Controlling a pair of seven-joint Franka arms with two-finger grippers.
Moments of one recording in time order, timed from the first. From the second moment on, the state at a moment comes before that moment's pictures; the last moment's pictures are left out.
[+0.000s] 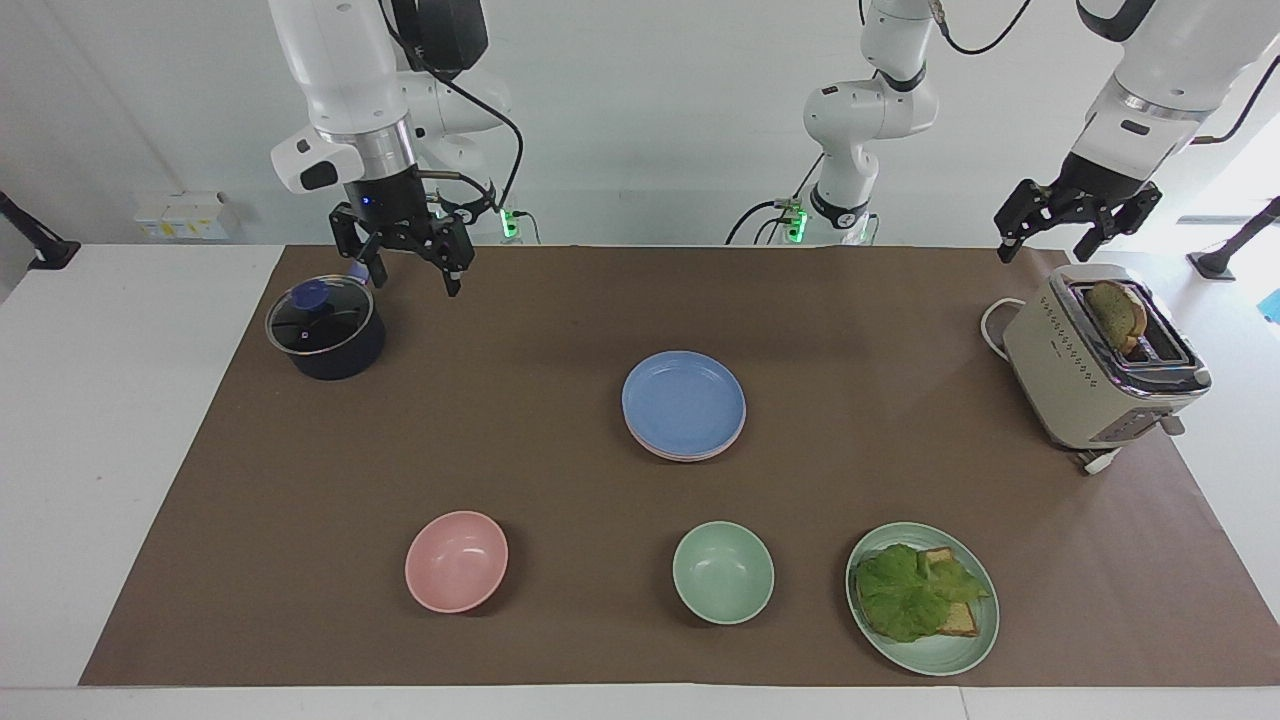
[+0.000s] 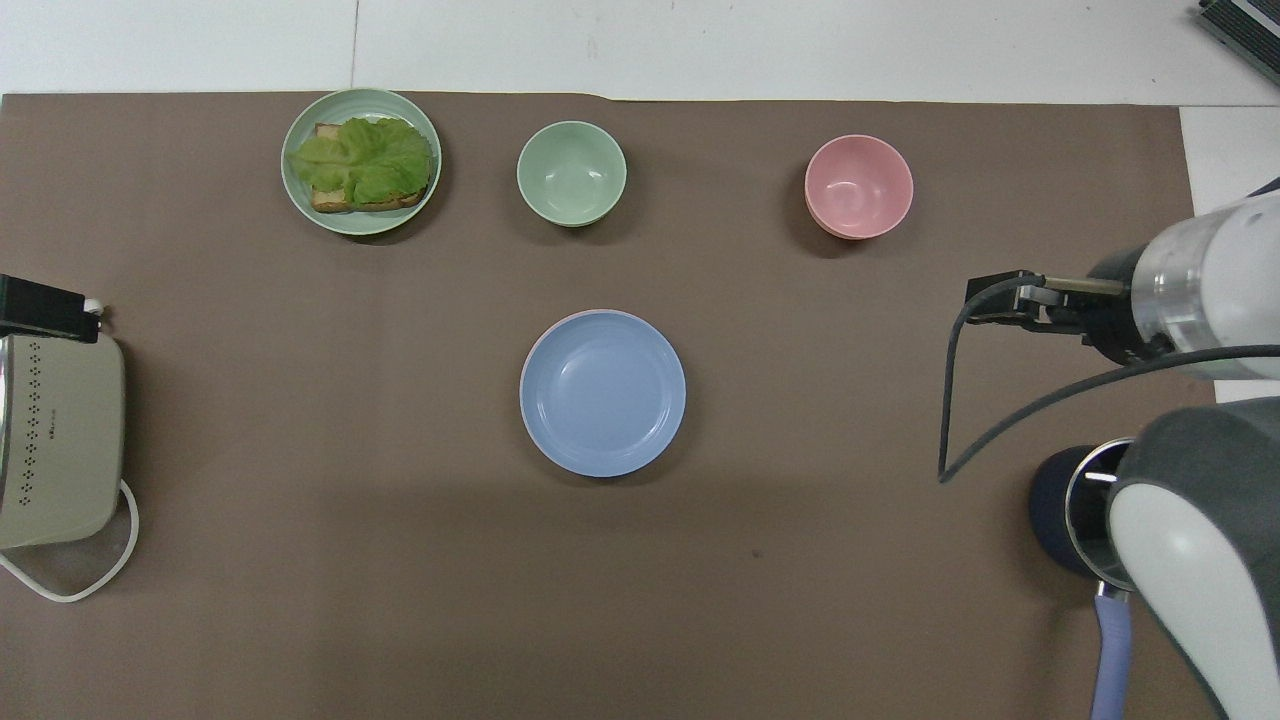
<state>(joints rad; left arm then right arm) 0.08 -0.03 -0.10 -1.52 0.00 1.52 0.03 0.15 -0.07 0.00 -1.68 -0.03 1.75 0.37</state>
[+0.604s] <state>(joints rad) 0.08 -0.03 -0.10 -1.52 0.00 1.52 0.03 0.07 -0.12 -0.03 -1.62 -0.03 1.69 0.34</state>
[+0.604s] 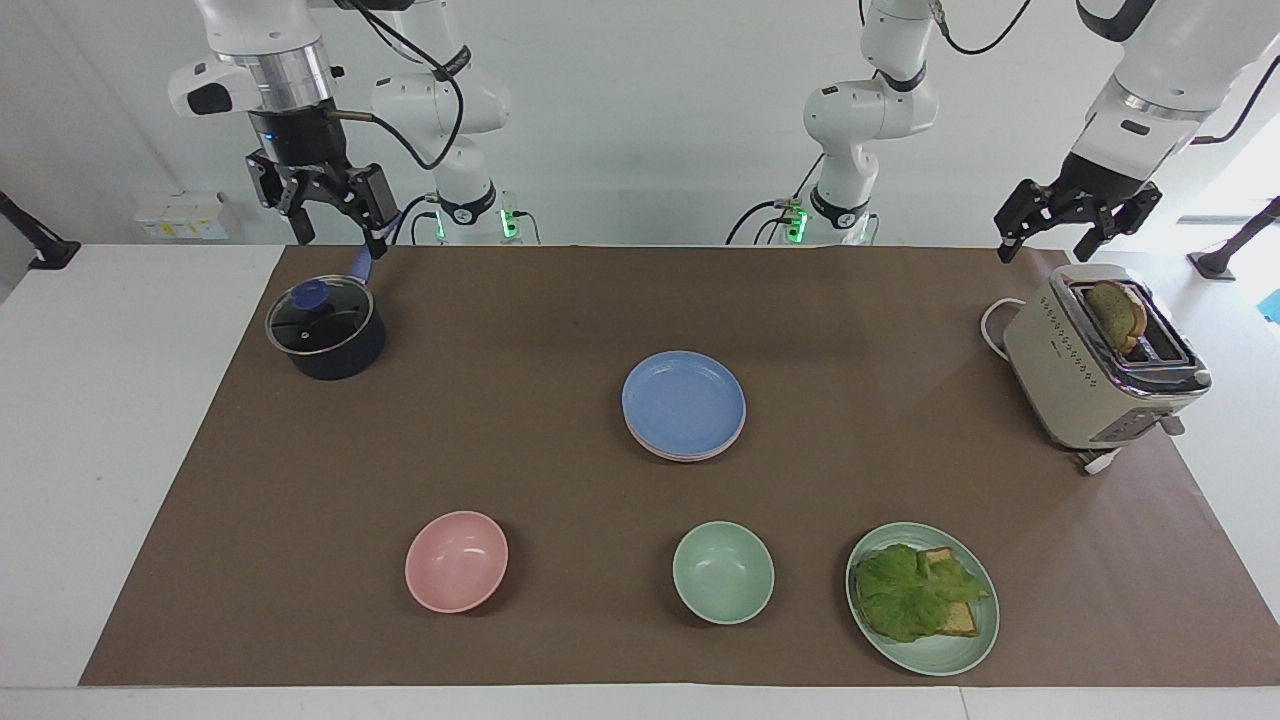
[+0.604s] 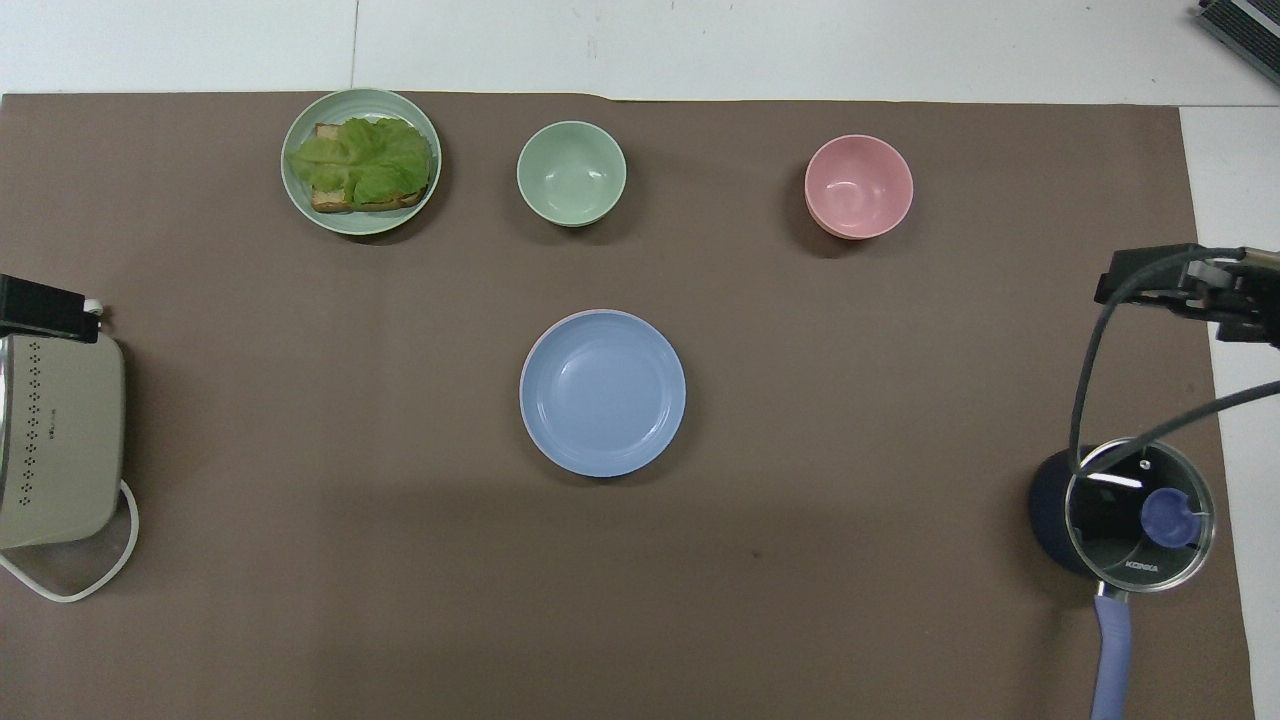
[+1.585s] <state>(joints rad) 0.08 -0.03 -0.10 -1.52 0.00 1.52 0.03 0.06 -0.11 -0.11 -1.63 -0.03 1.56 0.05</state>
